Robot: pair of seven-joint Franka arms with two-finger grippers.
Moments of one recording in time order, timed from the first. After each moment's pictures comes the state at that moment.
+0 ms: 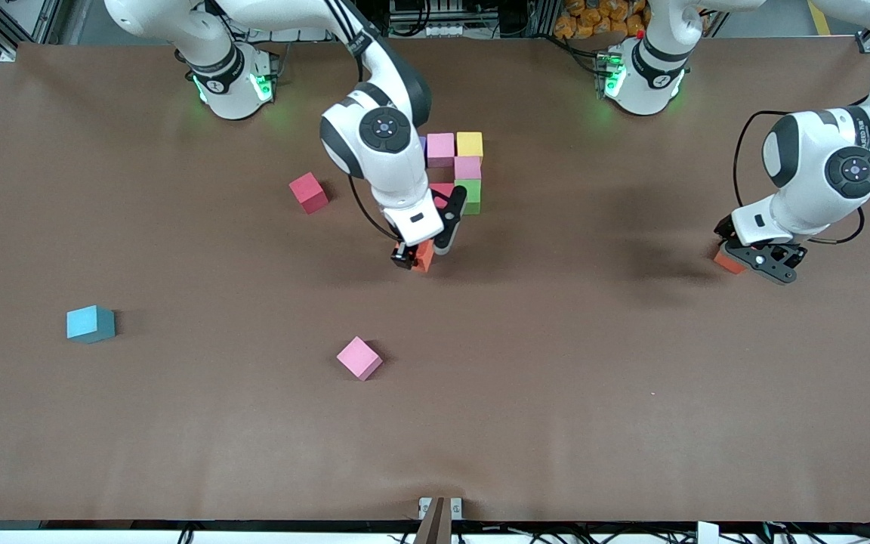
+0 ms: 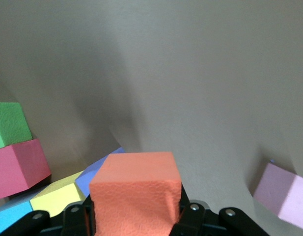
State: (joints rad) left arm -0.24 0.15 0.38 -2.35 0.17 2.48 0.68; right arm 0.91 0.50 -0.15 -1.69 0.07 2.30 -0.55
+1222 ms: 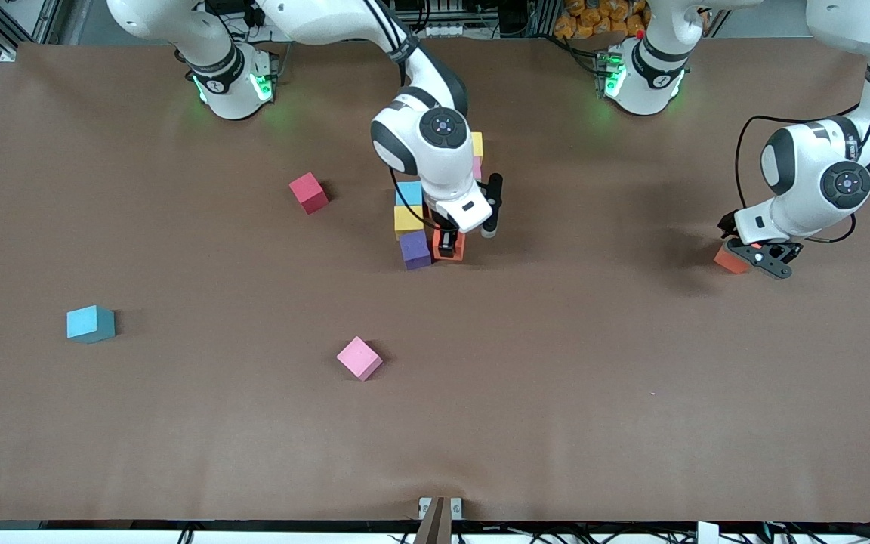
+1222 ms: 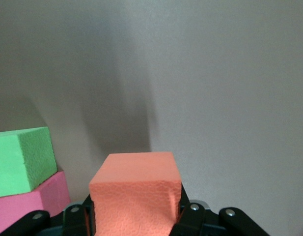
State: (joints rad) left arm -0.16 0.23 0.38 -2.41 0.16 2.55 0.72; right arm 1.02 0.65 -0.15 -1.57 0.07 2.31 -0.56
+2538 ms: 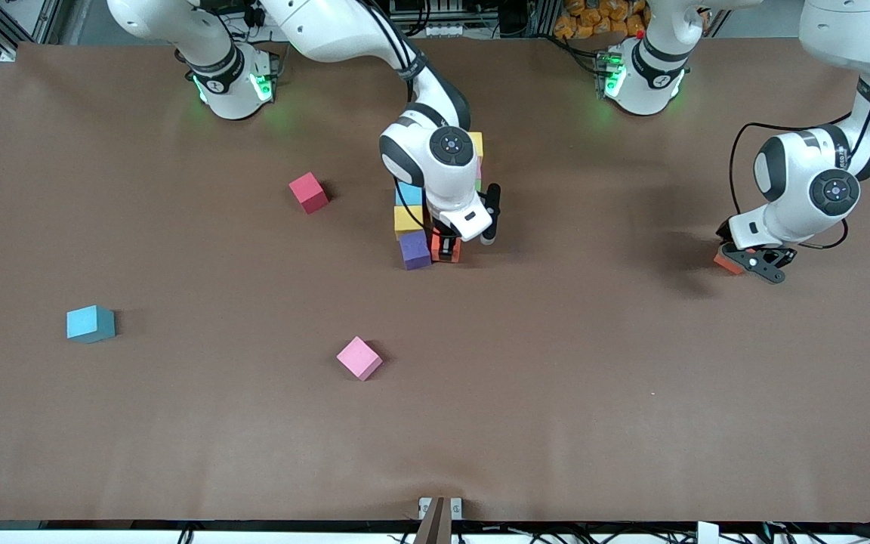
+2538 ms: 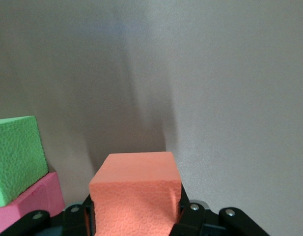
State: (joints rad) left arm -0.16 0.29 0.37 -2.40 0.16 2.61 0.72; right arm 1.02 0.73 -0.15 -1.57 0.08 2.31 -0.56
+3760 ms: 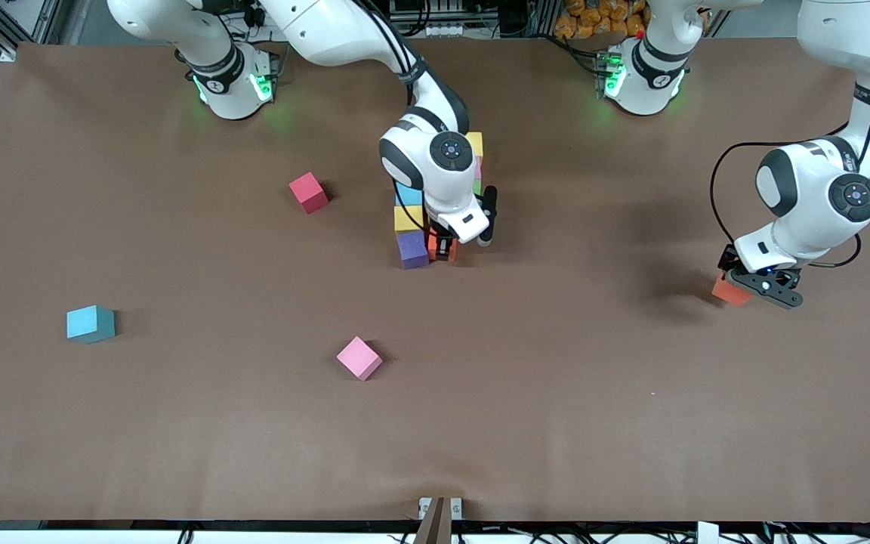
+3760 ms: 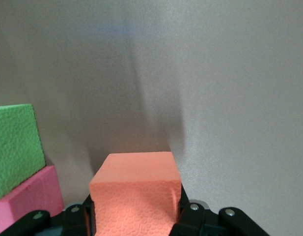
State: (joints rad) left arm -0.17 0.30 0.31 -2.25 -0.02 2.61 0.69; right arm 1.02 0.74 -0.15 -1.58 0.07 2.31 -0.60
